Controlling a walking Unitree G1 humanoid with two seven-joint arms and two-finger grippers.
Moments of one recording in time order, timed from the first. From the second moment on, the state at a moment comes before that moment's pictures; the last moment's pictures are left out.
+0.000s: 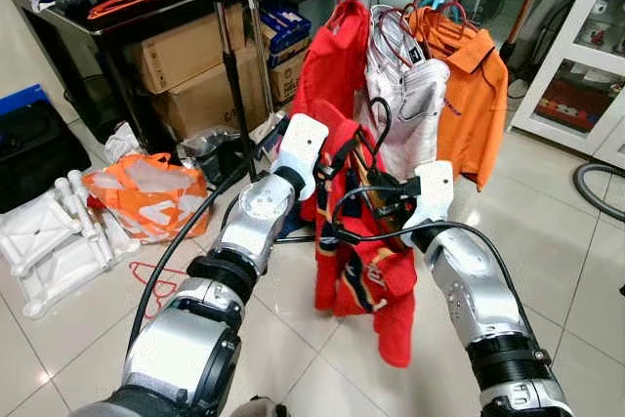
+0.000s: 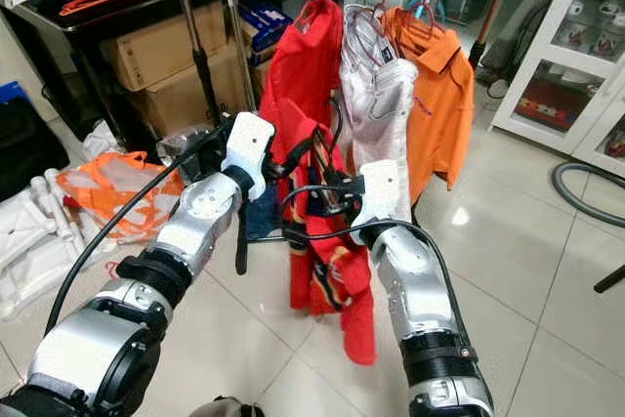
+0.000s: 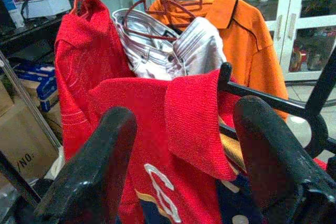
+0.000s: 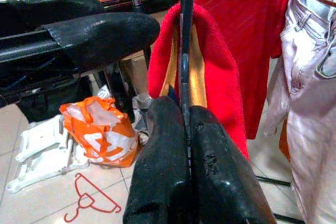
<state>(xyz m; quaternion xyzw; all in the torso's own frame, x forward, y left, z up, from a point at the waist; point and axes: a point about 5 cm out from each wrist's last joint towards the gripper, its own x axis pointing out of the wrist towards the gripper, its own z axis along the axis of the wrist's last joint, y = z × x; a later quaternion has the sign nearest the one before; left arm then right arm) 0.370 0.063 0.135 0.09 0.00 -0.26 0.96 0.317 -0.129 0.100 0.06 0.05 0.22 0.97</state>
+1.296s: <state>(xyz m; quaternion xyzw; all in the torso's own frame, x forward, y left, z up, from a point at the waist) 0.379 0.066 0.127 0.08 0.06 -0.25 0.96 0.291 -0.114 0.103 0.08 0.07 0.28 0.95</state>
